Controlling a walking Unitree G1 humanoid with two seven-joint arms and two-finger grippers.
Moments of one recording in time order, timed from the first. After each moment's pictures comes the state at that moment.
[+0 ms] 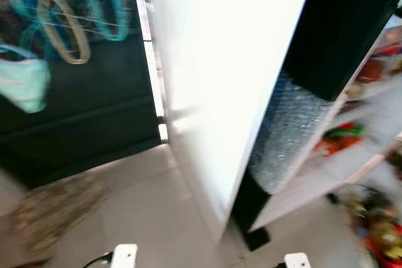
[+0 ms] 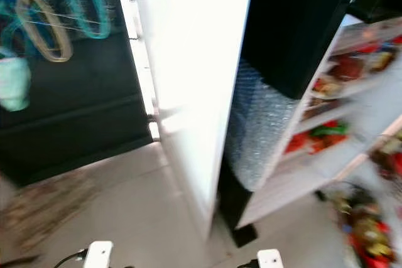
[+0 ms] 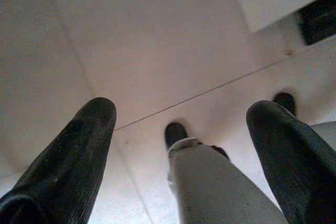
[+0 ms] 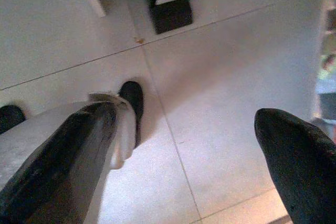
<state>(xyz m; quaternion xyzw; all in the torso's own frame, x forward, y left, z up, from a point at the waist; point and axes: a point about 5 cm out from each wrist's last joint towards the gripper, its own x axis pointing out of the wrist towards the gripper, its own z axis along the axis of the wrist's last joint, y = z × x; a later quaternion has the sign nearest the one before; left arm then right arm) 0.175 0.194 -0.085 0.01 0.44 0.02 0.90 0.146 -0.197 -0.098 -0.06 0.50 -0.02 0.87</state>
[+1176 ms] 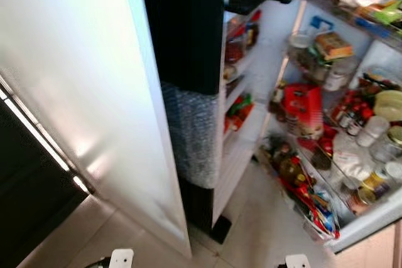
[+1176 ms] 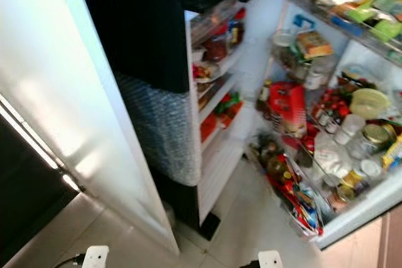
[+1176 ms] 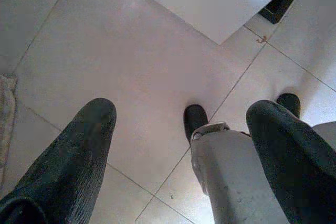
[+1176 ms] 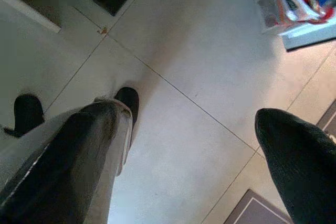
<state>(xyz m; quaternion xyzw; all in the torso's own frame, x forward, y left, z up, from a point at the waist) 0.167 0.201 -0.088 0.01 0.45 0.03 0.89 0.144 -0.198 -0.099 -0.05 0.50 -0.04 0.87</state>
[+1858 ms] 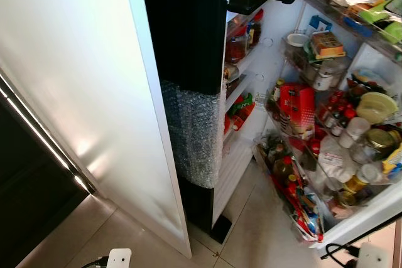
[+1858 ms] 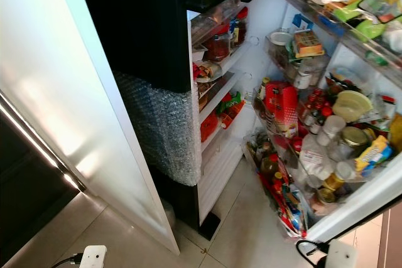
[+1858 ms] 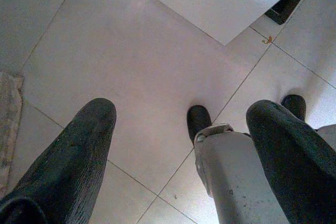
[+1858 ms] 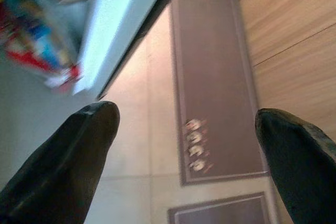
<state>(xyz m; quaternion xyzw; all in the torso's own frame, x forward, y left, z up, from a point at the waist) 0.168 0.205 -0.087 0.02 0.45 0.04 0.89 0.158 -0.295 -0.054 -0.09 0.34 -0.40 0.85</state>
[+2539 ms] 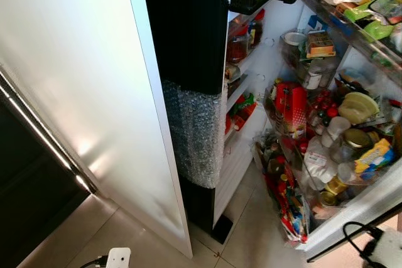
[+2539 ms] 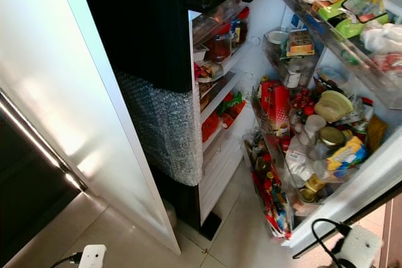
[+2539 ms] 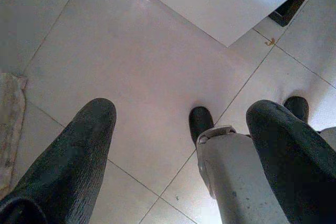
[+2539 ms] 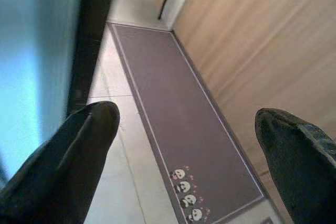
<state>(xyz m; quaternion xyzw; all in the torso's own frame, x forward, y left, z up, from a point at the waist) 0.169 0.207 -0.086 0.02 0.45 0.04 0.89 0.176 -0.306 -0.020 -0.07 0.20 -0.51 0.83</state>
